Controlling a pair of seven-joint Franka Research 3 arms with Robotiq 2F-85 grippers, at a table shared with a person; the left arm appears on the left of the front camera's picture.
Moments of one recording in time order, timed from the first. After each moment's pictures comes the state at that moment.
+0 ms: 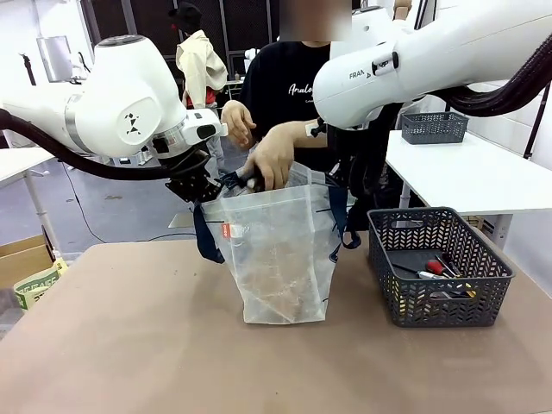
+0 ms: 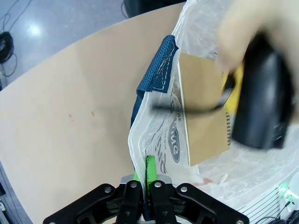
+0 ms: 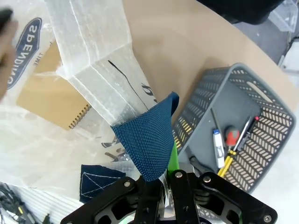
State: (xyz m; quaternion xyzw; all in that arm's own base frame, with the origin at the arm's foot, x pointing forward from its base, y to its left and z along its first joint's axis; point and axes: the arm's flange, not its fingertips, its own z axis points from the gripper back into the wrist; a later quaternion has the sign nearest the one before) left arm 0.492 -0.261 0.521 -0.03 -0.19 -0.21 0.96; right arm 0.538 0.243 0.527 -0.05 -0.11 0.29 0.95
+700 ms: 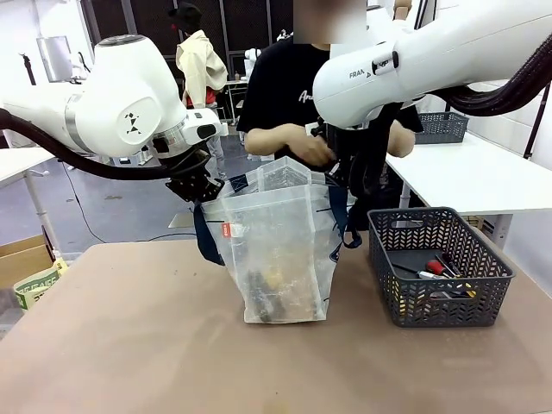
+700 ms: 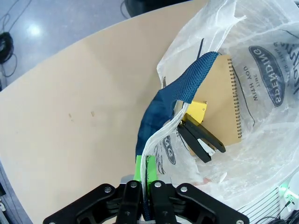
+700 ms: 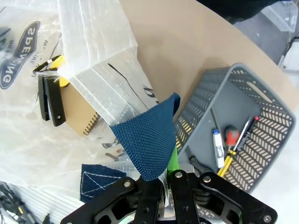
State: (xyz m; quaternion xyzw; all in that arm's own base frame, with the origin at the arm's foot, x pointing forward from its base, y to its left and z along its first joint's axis) left arm 0.492 -0.262 0.522 -0.03 -0.19 -0.21 0.96; right arm 0.539 0.243 0.528 -0.05 -0.11 0.29 0.95
